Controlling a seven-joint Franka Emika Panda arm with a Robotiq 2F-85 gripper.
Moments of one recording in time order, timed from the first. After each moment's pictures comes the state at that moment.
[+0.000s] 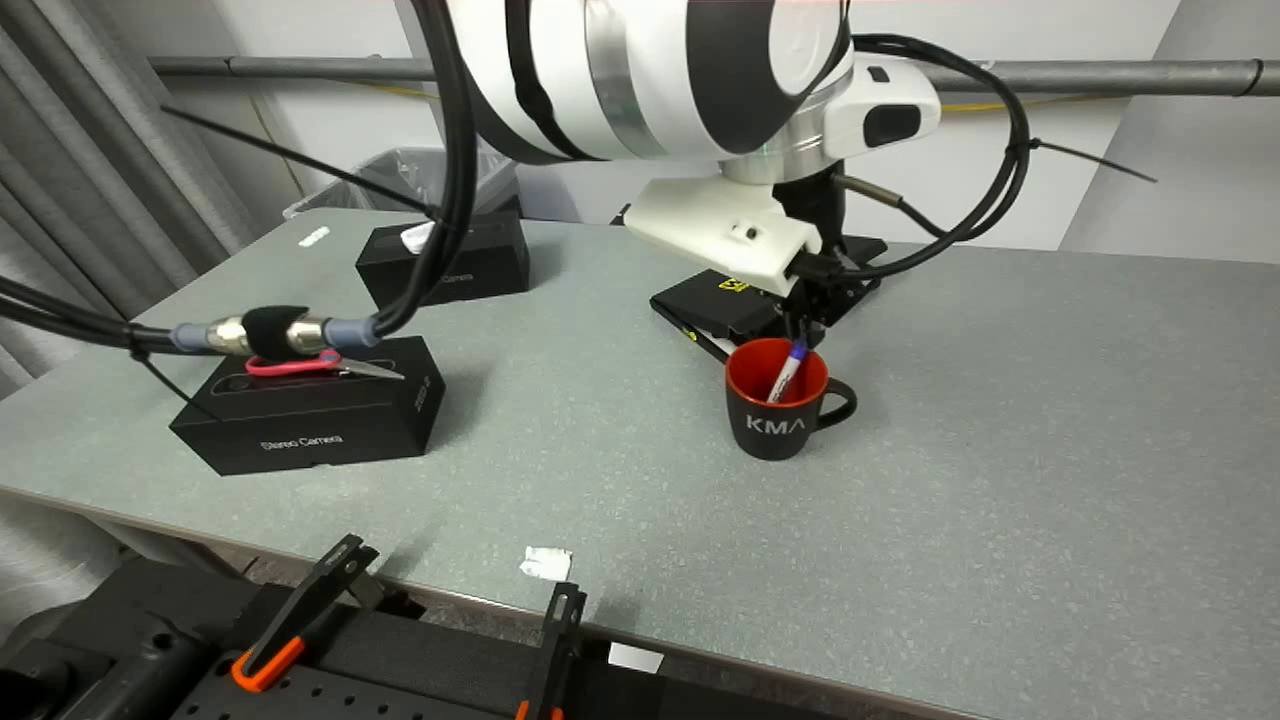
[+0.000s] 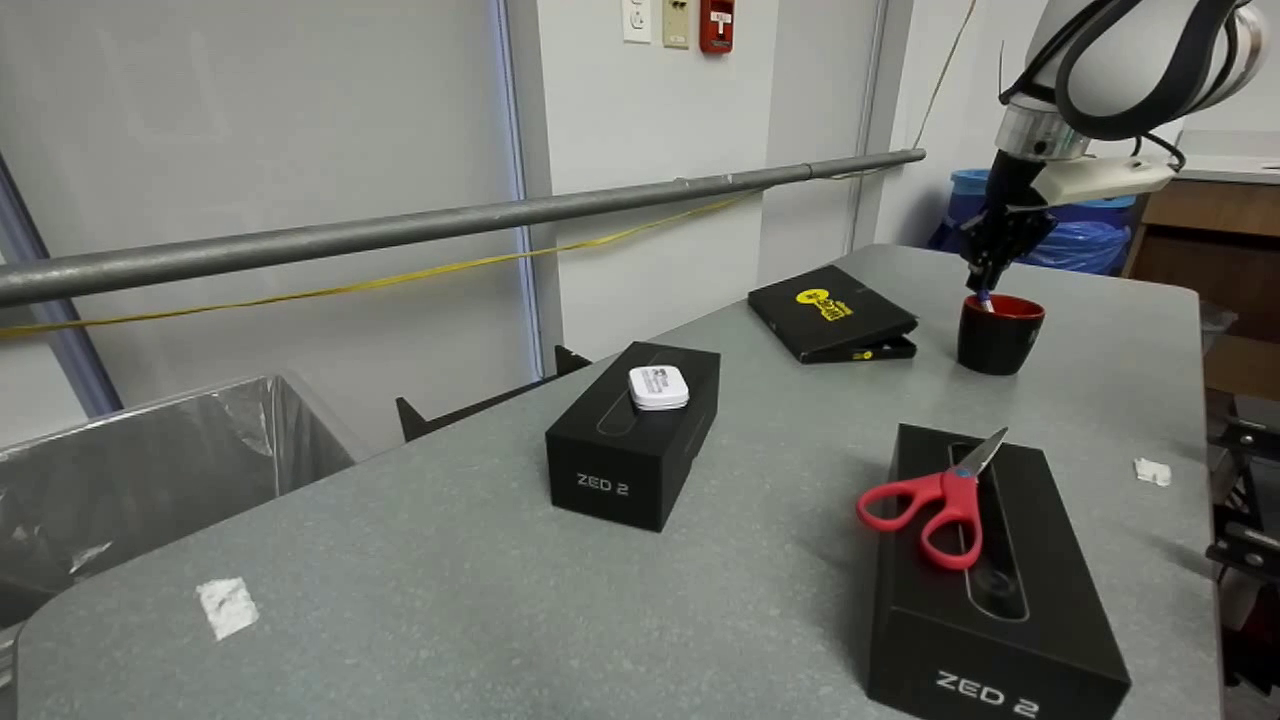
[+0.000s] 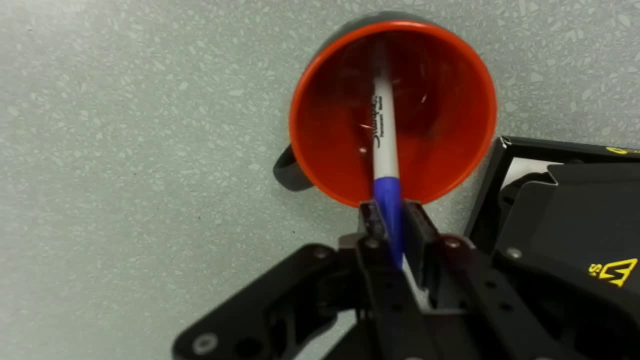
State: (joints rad) arm -0.12 0.25 -0.35 -2.48 -0.14 2.93 0.30
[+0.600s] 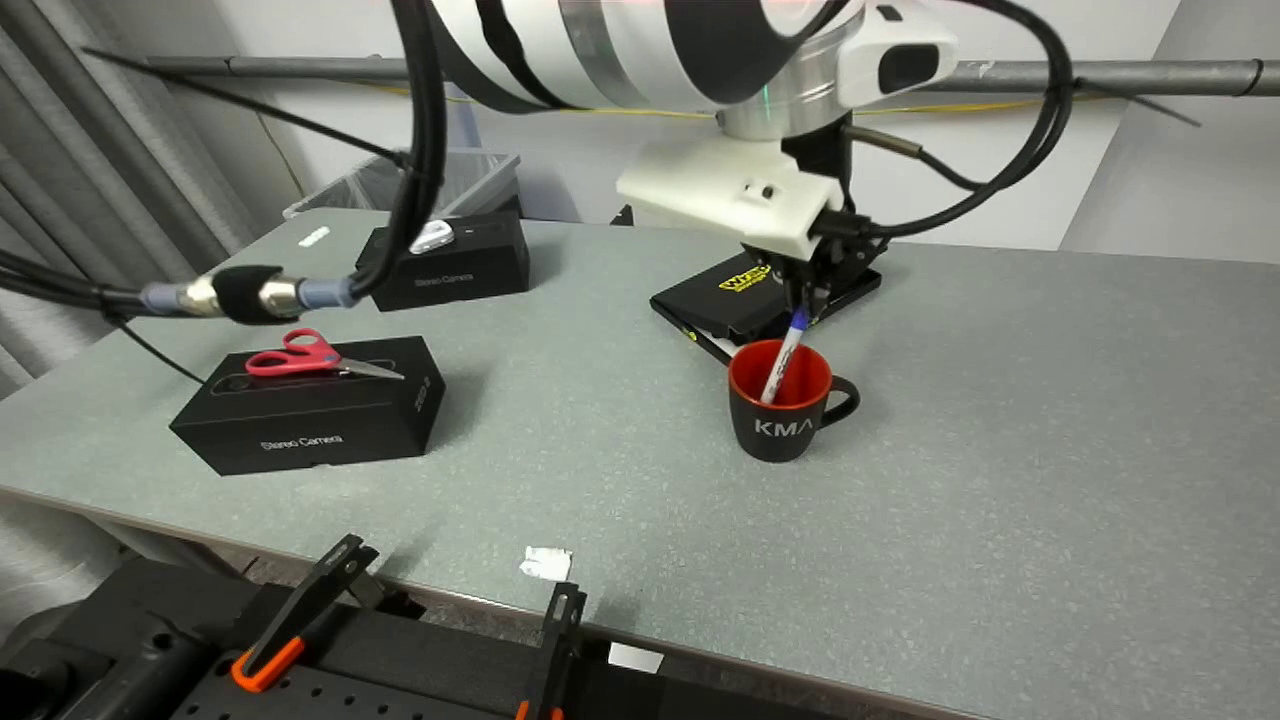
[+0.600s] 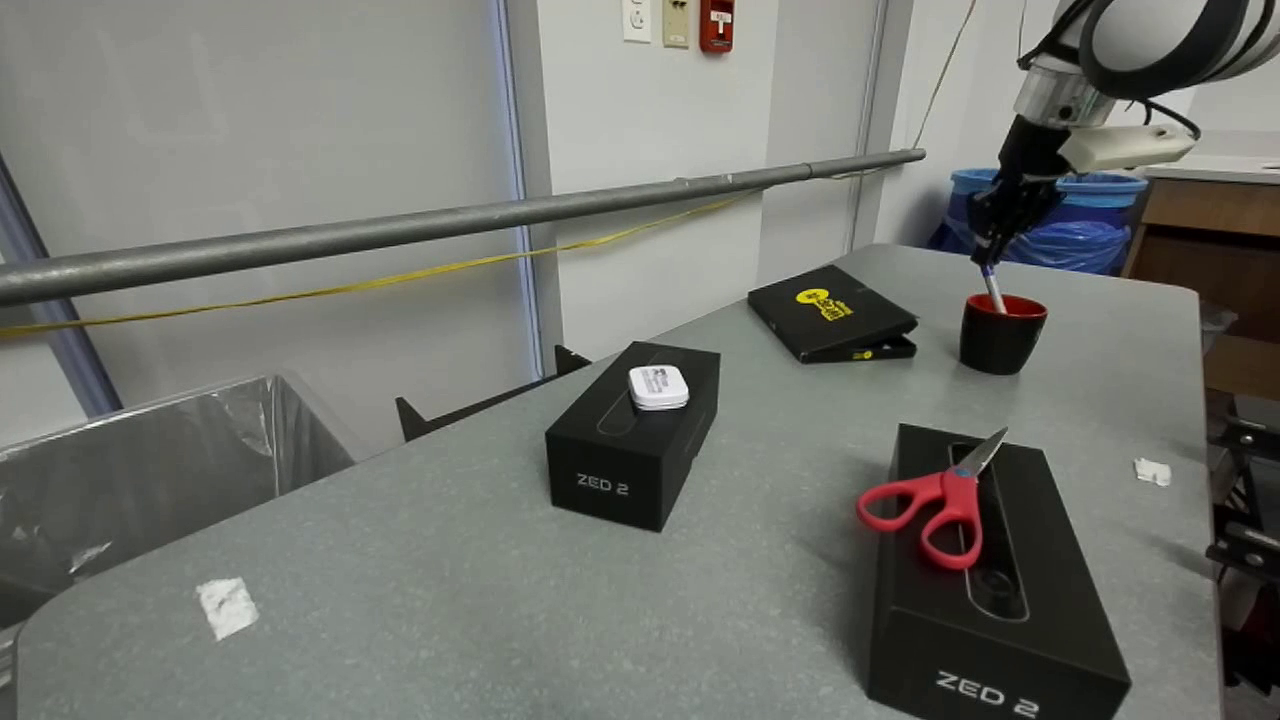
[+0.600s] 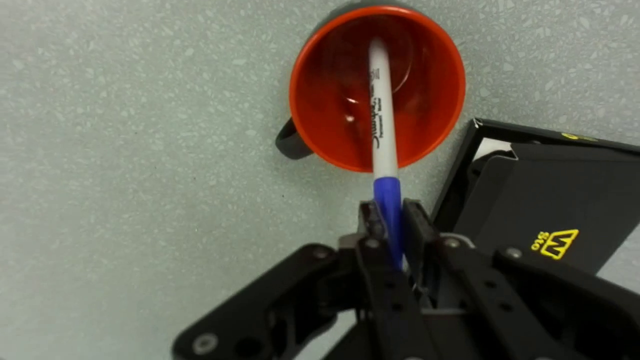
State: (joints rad) arm -0.14 0.14 -0.34 -2.52 -0.11 2.92 0.17
